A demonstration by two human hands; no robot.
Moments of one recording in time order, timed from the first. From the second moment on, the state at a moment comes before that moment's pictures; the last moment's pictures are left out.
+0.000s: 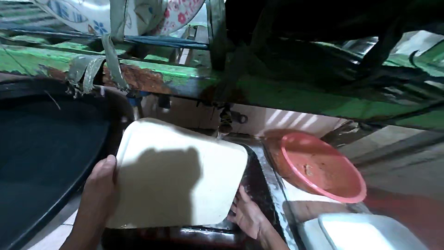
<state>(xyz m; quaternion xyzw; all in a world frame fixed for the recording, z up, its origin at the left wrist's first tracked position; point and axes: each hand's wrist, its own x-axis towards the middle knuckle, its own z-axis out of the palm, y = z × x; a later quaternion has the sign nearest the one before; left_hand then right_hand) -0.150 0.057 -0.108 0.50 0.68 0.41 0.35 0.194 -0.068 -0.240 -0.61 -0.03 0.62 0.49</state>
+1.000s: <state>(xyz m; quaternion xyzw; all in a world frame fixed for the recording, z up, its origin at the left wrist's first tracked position) -0.195 0.011 -0.131 0.47 0.60 0.36 0.54 0.171 0.108 -0.125 -0.37 -0.22 0.68 0.59</state>
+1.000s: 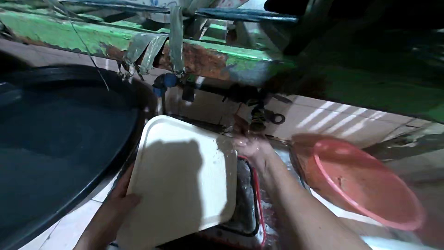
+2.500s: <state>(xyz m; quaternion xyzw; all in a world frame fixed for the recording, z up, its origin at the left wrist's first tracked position) -0.103 0.093 -0.251 0.50 0.62 0.21 0.57 0.237 -0.136 -0.162 -0.69 -0.29 0.32 0.57</state>
